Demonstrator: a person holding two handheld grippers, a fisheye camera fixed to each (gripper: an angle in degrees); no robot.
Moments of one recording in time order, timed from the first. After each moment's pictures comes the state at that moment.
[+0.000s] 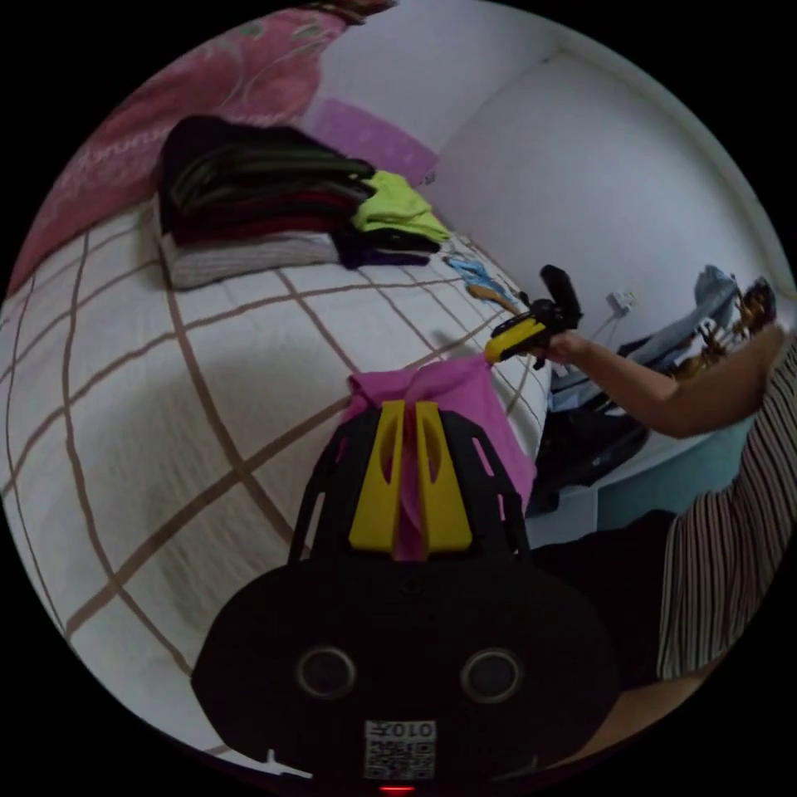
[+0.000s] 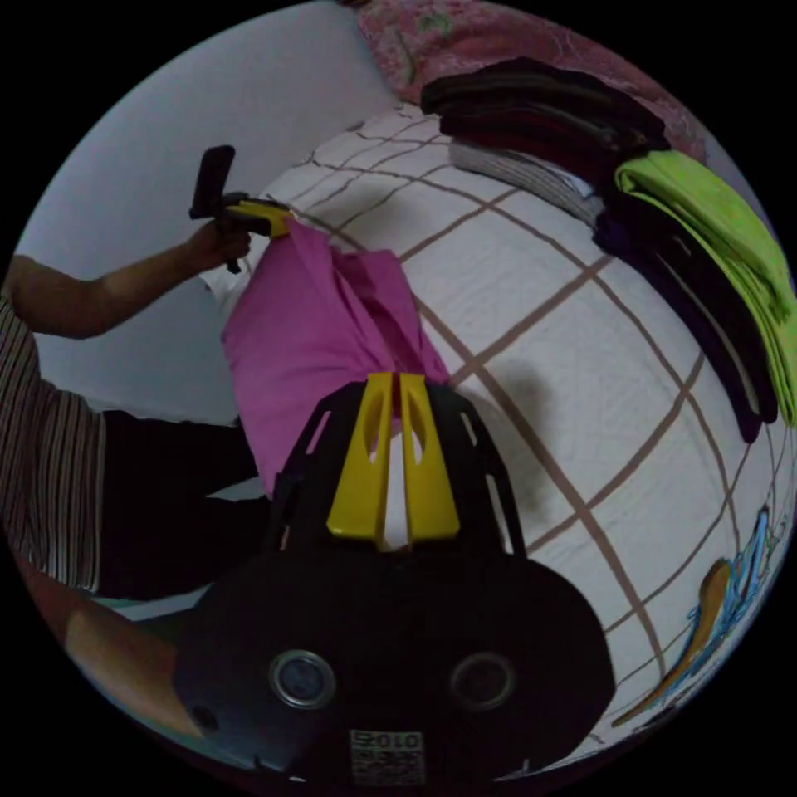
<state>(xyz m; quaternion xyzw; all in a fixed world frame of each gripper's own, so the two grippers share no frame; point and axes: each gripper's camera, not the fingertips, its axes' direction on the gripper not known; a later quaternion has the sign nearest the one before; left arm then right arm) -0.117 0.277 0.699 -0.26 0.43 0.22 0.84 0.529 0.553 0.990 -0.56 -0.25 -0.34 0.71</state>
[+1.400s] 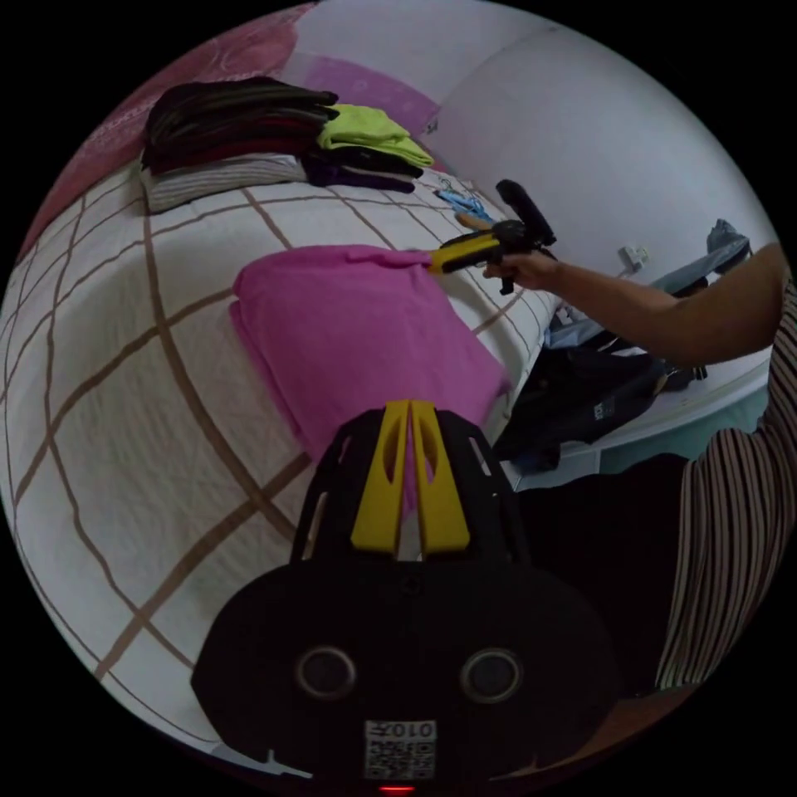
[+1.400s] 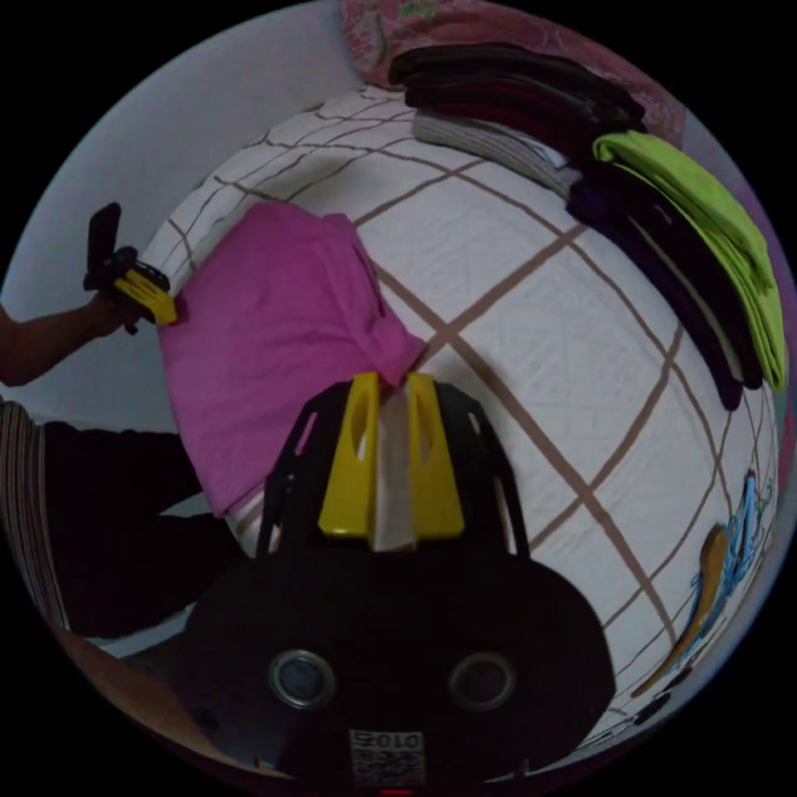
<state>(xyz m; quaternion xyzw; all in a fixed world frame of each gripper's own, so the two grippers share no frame) -0.057 0.356 0.670 -0.32 0.40 0.27 0.82 0.595 0.533 1.072 -0.52 -0.19 -0.35 0.75</state>
